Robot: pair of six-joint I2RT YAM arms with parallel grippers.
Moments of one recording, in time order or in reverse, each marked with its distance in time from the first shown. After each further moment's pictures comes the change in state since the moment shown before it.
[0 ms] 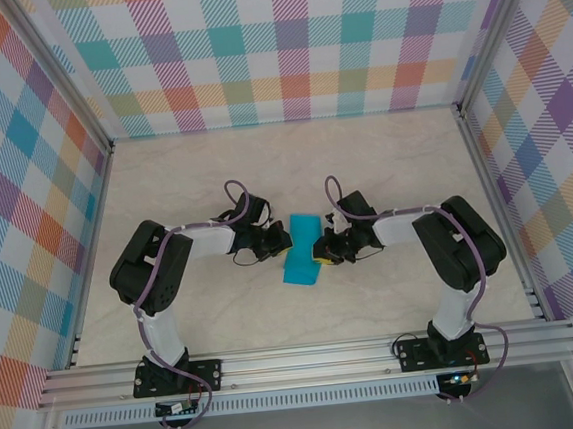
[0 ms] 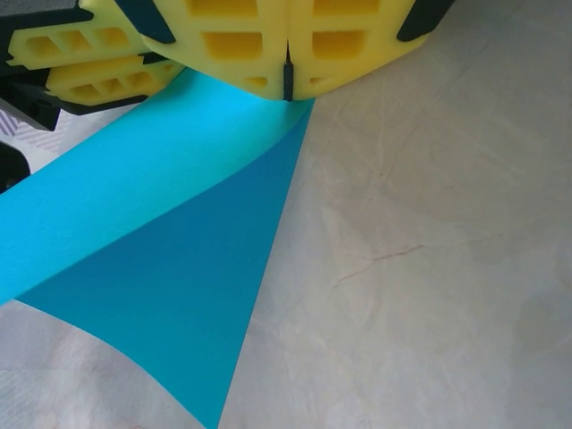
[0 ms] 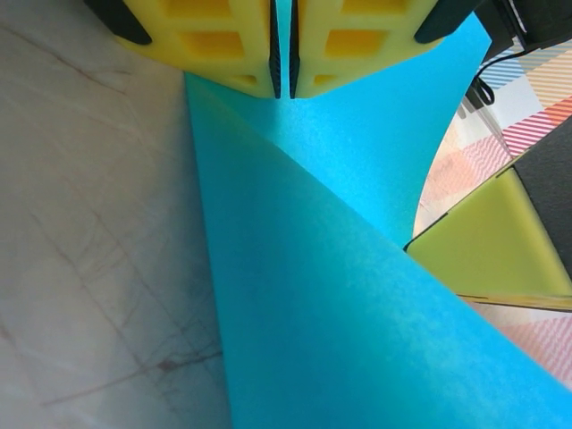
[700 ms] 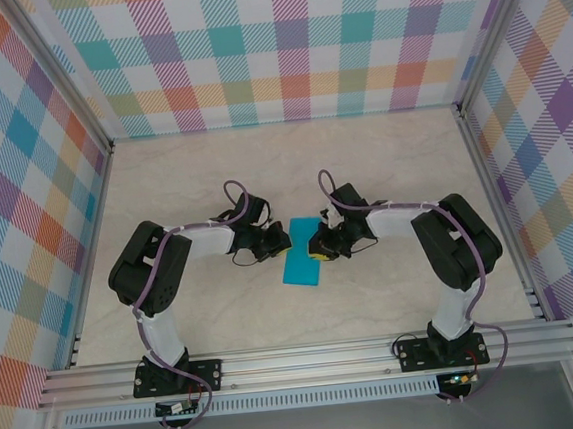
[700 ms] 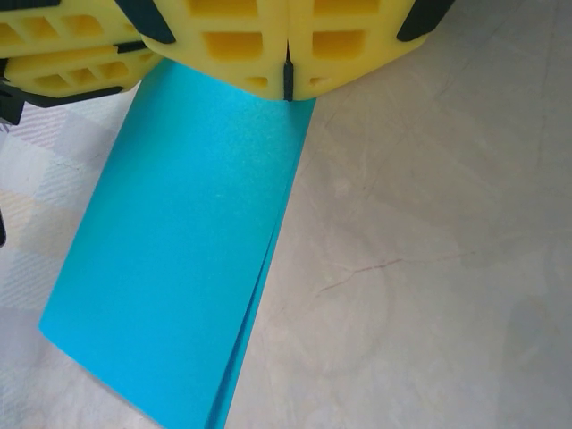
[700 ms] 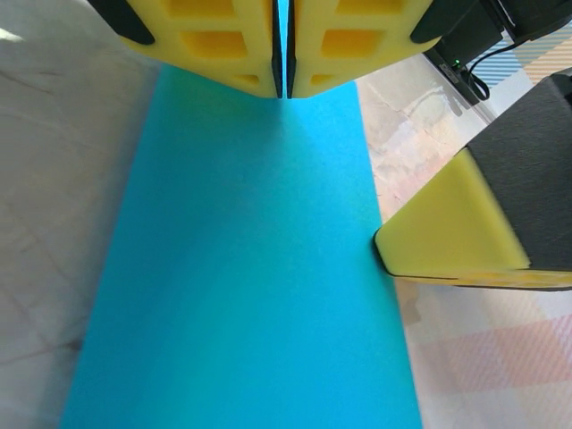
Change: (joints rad) left arm 0.000 -0.010 0.000 -0.024 -0.010 -0.003; right arm 0.018 0.025 0.119 -0.154 0.024 0.014
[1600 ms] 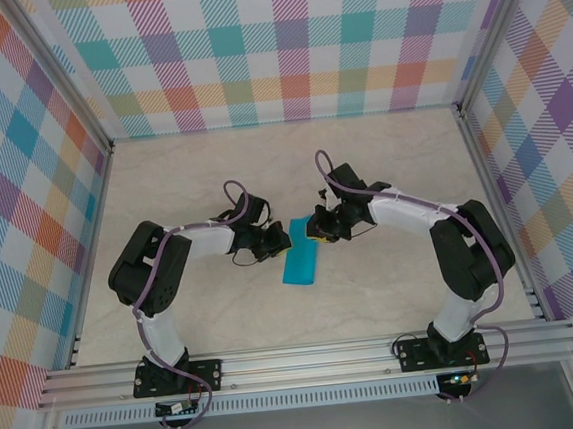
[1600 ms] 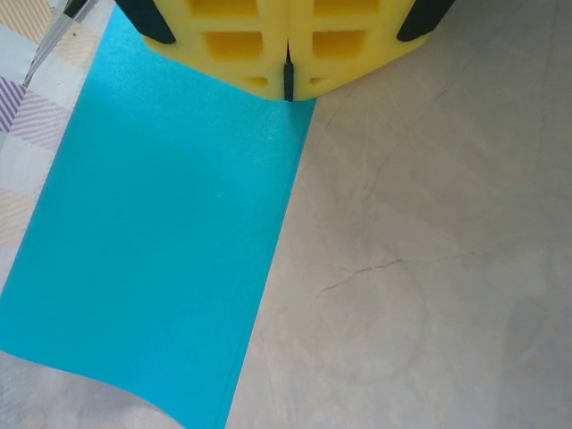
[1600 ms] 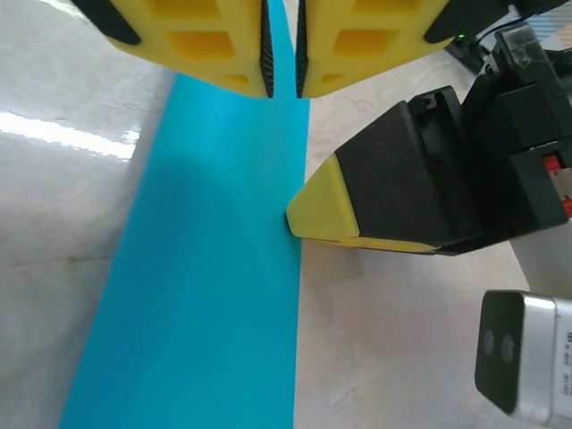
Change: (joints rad) left arm 0.000 -0.002 0.001 -0.001 -0.001 -0.001; right arm 0.016 -0.083 0.162 -0.208 0.123 -0.040
